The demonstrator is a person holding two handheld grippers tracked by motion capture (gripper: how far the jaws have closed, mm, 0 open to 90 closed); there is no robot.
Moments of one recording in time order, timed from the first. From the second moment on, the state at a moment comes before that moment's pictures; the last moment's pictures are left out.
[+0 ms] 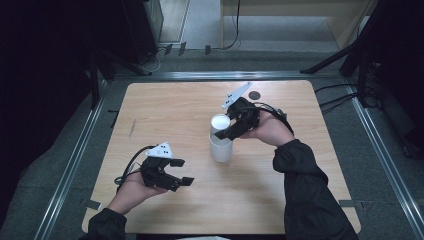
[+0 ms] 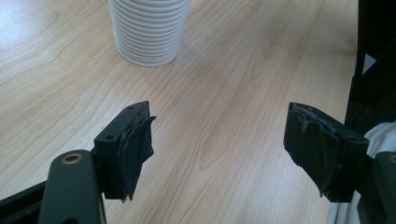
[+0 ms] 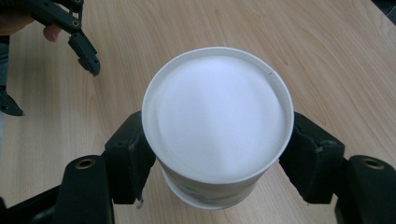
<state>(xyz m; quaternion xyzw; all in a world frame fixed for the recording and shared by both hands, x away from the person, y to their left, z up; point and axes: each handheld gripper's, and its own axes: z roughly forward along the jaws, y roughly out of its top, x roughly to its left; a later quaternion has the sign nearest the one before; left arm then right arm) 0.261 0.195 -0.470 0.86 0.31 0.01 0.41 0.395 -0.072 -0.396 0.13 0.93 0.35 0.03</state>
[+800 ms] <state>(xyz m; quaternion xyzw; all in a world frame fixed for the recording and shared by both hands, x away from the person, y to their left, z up) 0.261 0.194 -0.470 0.86 0.31 0.01 0.40 0.392 -0.077 -0.381 0.14 0.92 0.36 0.03</state>
